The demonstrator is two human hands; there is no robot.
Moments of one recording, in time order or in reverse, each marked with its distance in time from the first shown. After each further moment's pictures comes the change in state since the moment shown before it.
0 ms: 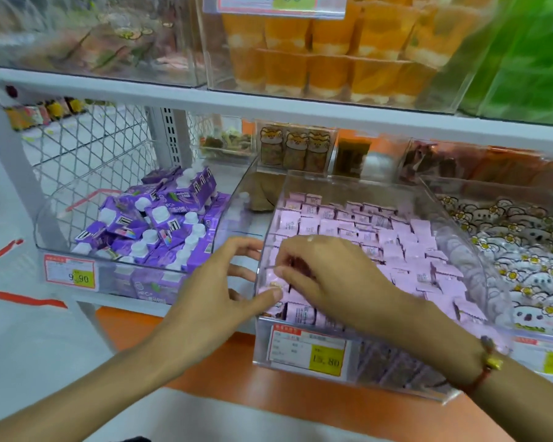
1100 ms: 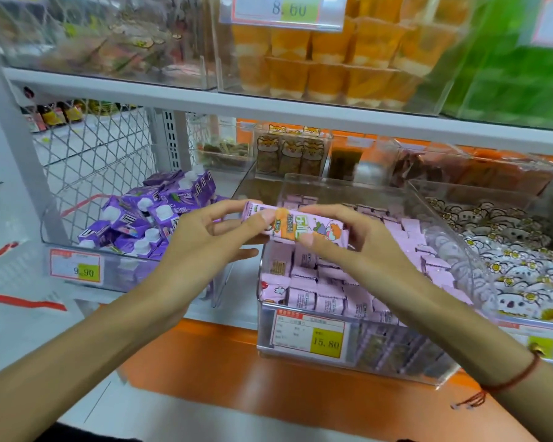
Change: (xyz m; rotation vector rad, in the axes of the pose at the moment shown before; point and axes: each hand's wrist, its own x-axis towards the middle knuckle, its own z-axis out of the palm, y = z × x) left_hand 0.009 0.044 -0.021 -0.387 0.023 -0.052; right_hand -0.026 -0.007 -0.023 0.869 0.202 0.303
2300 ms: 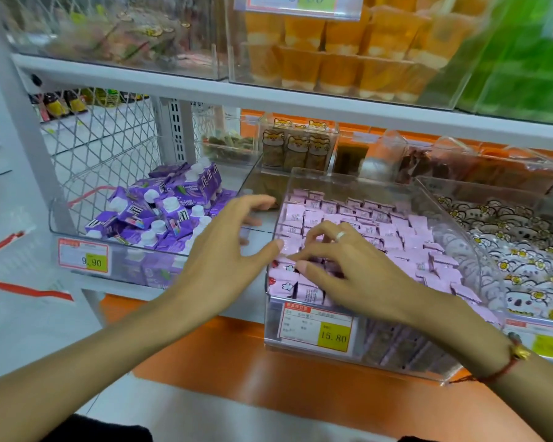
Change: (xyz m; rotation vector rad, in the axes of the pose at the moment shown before) left_hand 0.001 -0.031 -0.003 0.626 0.022 0.299; right_hand 0.009 0.029 0.005 -0.862 -0.216 -0.243
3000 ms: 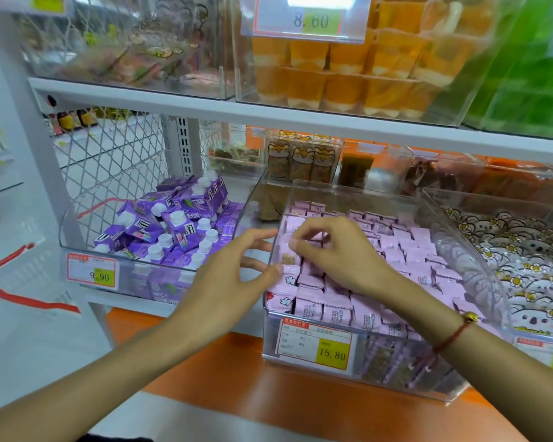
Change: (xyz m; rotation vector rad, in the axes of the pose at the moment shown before) left_hand -0.006 0.003 -0.002 -0.207 -0.098 -0.203; right_hand 0.043 -0.003 0.000 0.389 0.178 0.126
